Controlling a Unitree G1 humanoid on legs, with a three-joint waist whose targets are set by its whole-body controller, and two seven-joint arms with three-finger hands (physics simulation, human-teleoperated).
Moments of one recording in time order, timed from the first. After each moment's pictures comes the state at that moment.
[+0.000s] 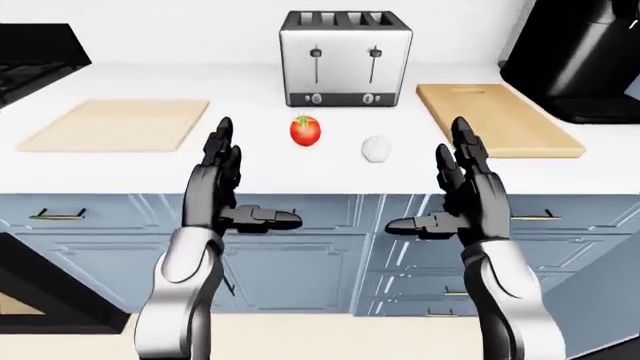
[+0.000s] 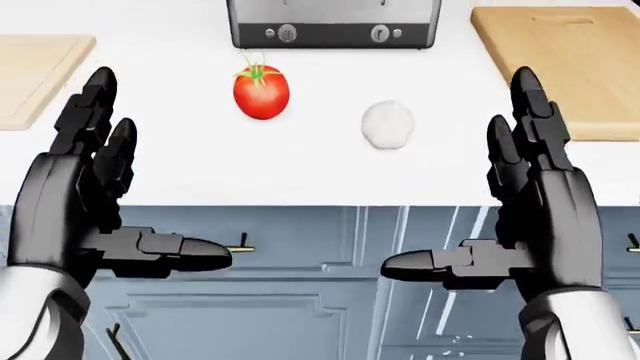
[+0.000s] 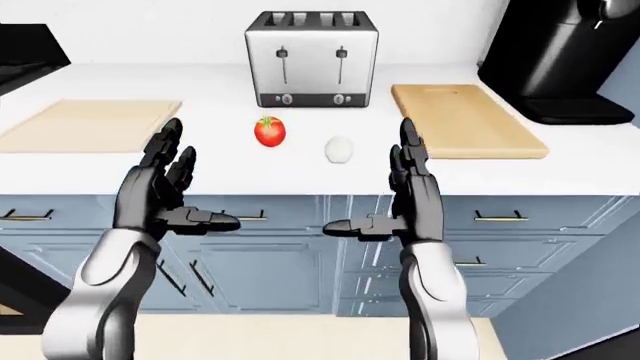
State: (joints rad) left arm -0.28 0.10 0.10 -0.54 -0.08 0.71 -0.04; right arm -0.15 -0.06 -0.11 -0.56 0.09 0.50 0.01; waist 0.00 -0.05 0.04
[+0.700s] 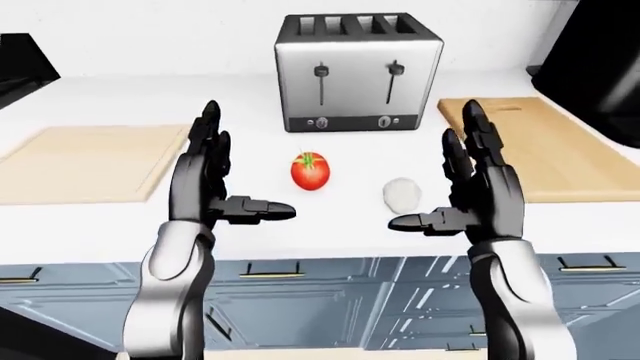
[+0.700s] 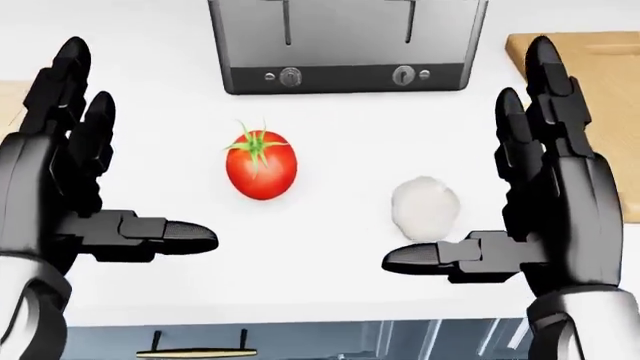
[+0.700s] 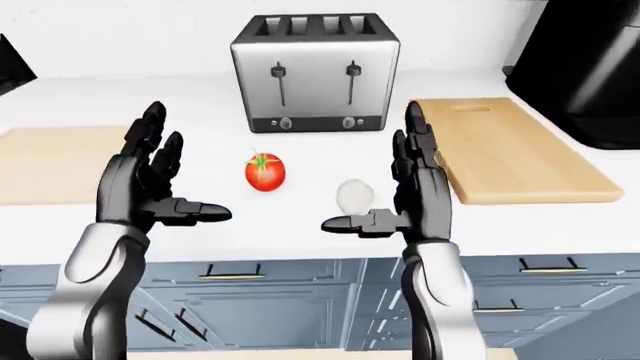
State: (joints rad) left arm -0.31 0.12 0.13 -0.56 -0.08 0.69 -0.04; right arm -0.16 -0.06 -0.11 -0.63 0.11 0.48 0.00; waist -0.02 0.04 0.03
